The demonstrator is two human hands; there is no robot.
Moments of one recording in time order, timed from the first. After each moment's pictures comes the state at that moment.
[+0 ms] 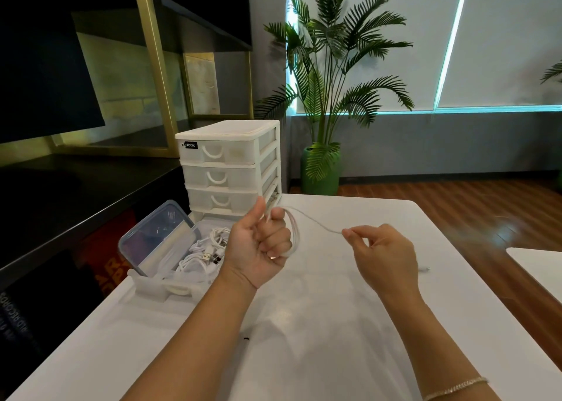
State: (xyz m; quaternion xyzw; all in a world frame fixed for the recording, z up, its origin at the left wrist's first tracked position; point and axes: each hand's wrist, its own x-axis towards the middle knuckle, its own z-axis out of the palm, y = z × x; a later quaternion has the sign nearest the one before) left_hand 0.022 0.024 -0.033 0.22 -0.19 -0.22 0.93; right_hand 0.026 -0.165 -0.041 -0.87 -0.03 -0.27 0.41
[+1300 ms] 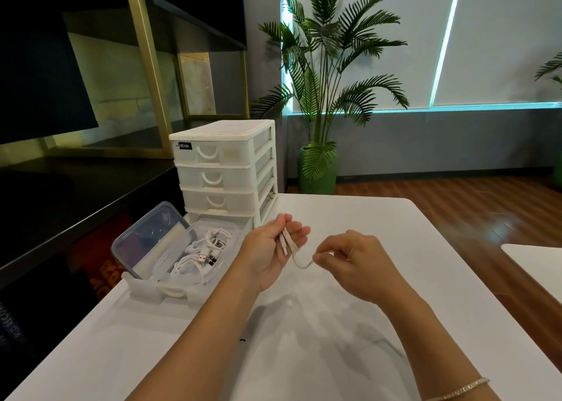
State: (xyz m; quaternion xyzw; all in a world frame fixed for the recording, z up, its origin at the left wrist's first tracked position) left_hand 0.017 -0.005 -0.028 0.47 0.02 0.00 0.88; right_hand 0.007 -0.158 -0.024 -0.91 -0.23 -0.13 0.33
